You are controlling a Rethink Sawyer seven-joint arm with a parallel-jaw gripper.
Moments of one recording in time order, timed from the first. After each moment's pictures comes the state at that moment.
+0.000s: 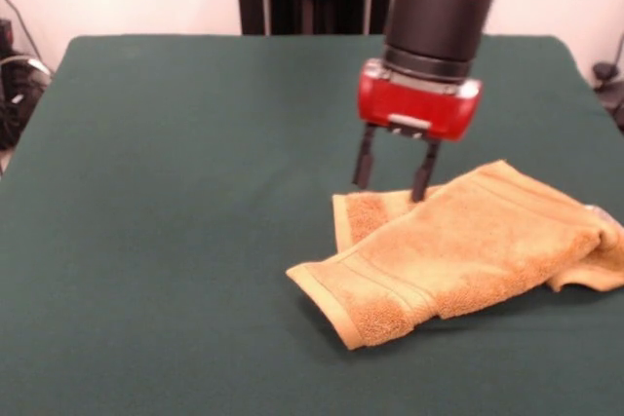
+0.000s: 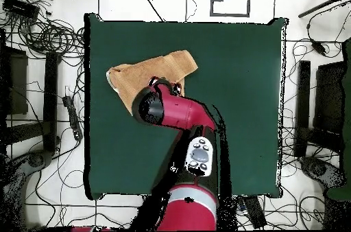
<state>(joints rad) 0.05 -0.43 -0.21 1.53 0.18 0.16 1.88</state>
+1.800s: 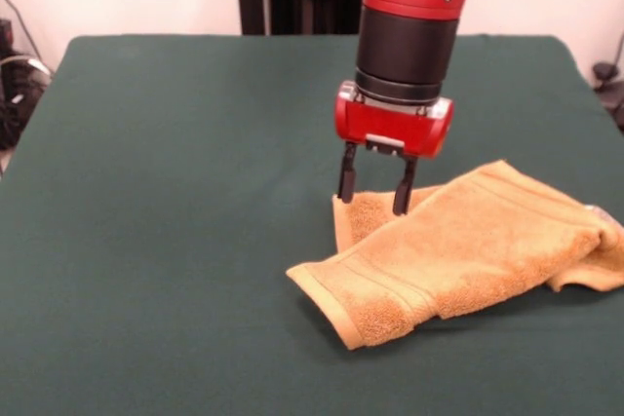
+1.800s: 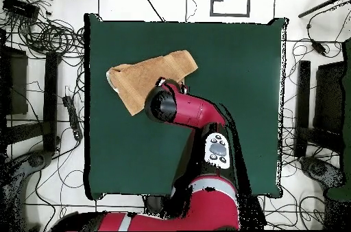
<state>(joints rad) -0.03 -0.42 -0.13 1.53 0.14 0.19 1.88</state>
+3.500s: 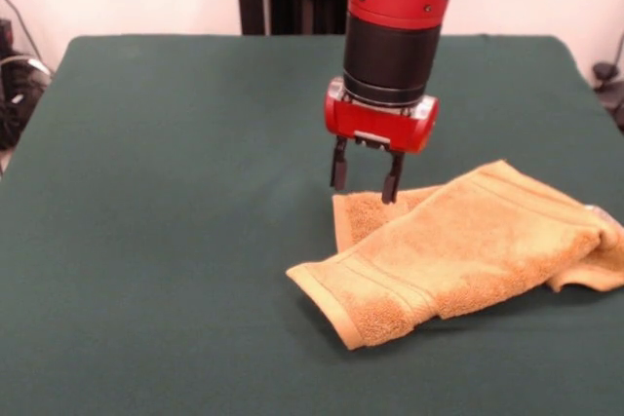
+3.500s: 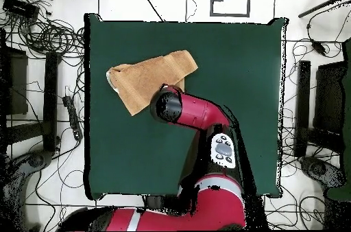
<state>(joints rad) -0.05 -0.41 -0.12 1.54 0.14 0.28 1.88</state>
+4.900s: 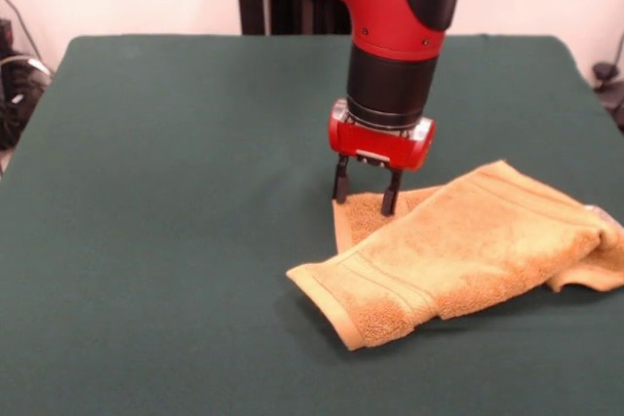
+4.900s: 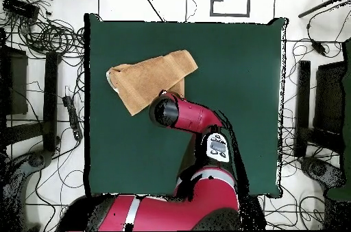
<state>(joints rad) -0.05 -0.34 -0.12 1.55 0.14 0.22 1.88</state>
